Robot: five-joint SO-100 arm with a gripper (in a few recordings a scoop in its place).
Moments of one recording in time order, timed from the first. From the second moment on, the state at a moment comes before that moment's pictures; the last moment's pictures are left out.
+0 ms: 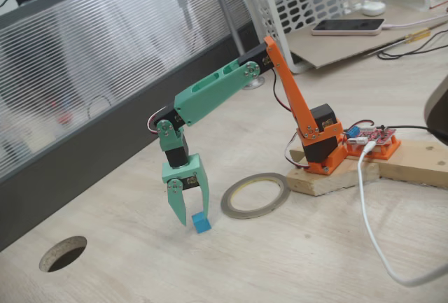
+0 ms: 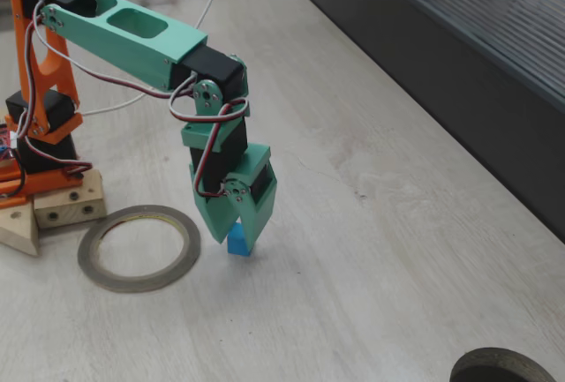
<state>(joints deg) -9.6 78.3 94.4 69.5 95.0</state>
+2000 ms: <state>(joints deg) -9.3 78.1 94.4 64.5 85.4</state>
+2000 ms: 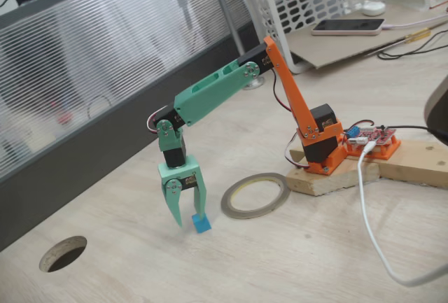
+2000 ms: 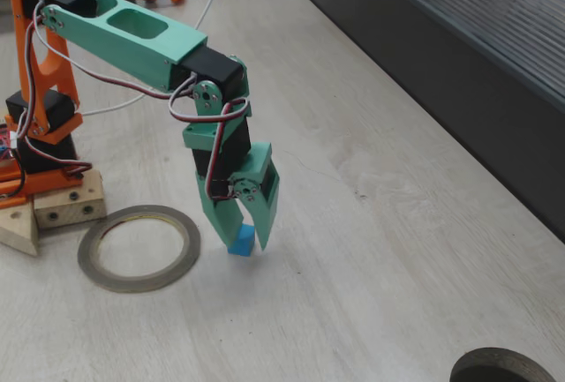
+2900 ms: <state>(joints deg) -9.3 78.1 94.4 62.8 83.0</state>
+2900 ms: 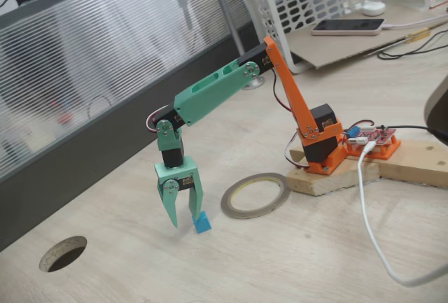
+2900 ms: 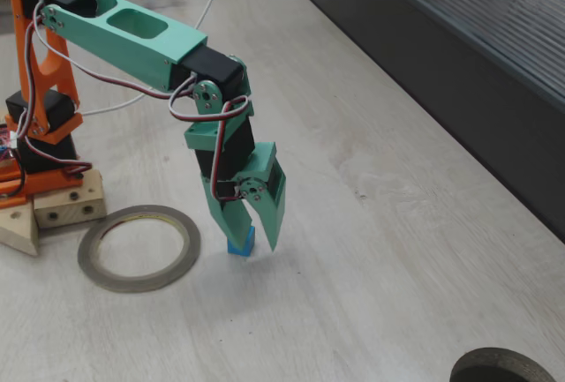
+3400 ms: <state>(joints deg) -9.3 78.1 94.4 69.2 75.5</state>
